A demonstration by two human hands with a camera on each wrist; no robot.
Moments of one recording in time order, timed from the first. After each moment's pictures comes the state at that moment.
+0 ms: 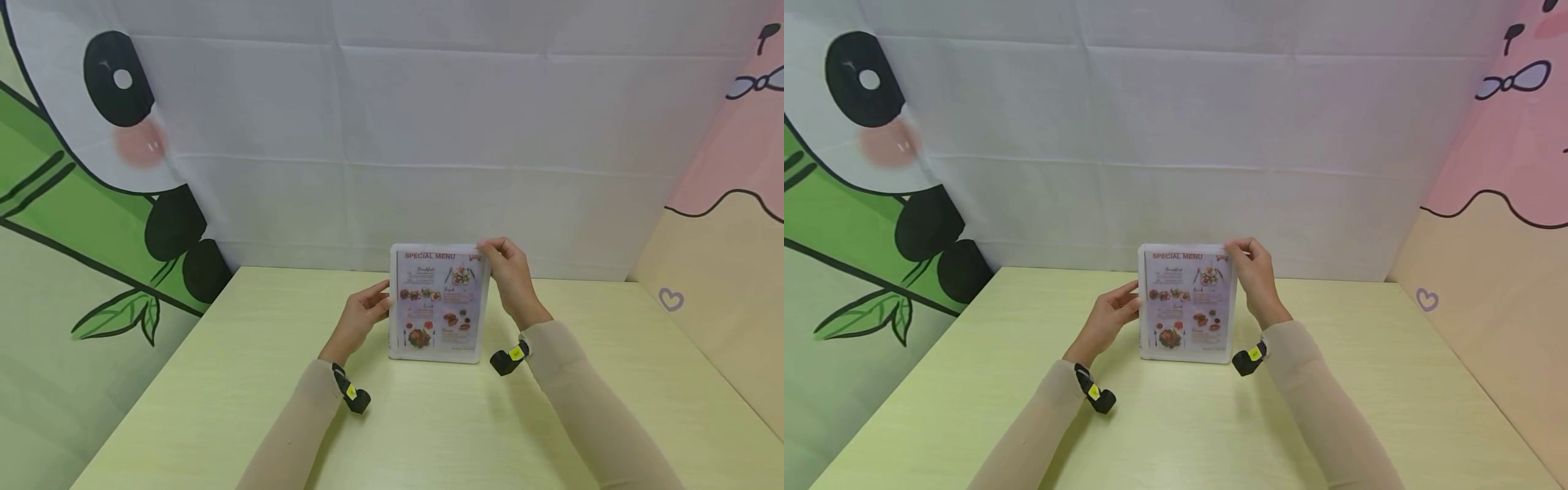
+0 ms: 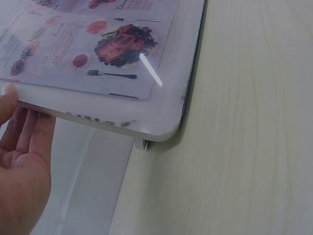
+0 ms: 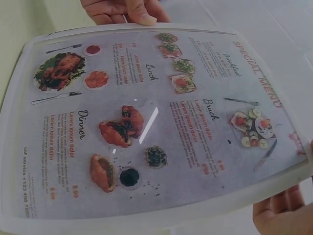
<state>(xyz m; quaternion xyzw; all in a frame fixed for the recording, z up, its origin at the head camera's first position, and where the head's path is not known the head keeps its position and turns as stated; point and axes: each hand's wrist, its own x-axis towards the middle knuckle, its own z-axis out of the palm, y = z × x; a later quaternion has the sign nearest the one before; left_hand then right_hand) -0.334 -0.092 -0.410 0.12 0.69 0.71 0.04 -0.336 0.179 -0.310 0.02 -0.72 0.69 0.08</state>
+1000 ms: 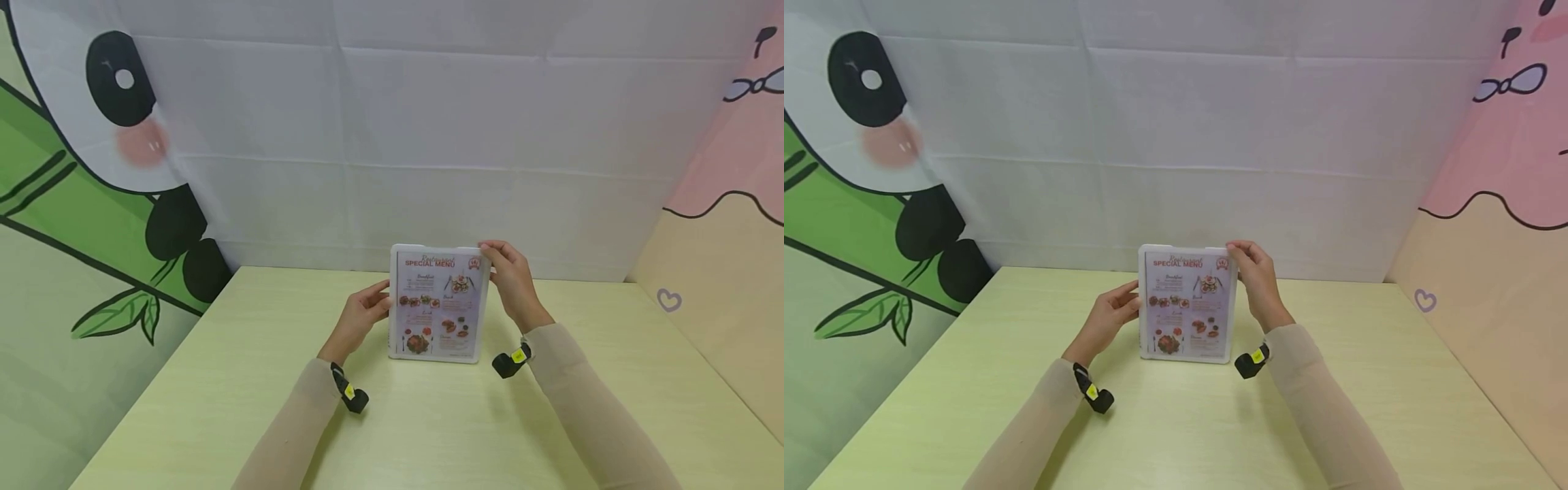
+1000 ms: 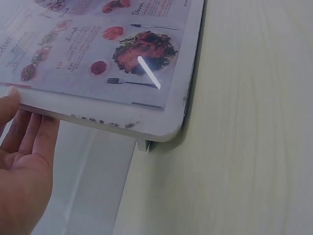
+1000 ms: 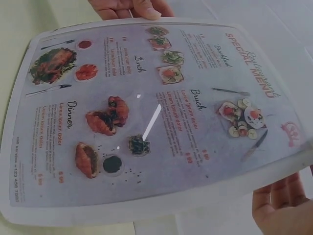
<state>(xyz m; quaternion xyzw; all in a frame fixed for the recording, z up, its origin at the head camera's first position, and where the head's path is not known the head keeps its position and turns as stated) -0.331 -0.091 -0.407 0.13 0.71 0.69 0.03 -0.332 0.184 -0.314 0.04 -0.70 0.71 0.05</state>
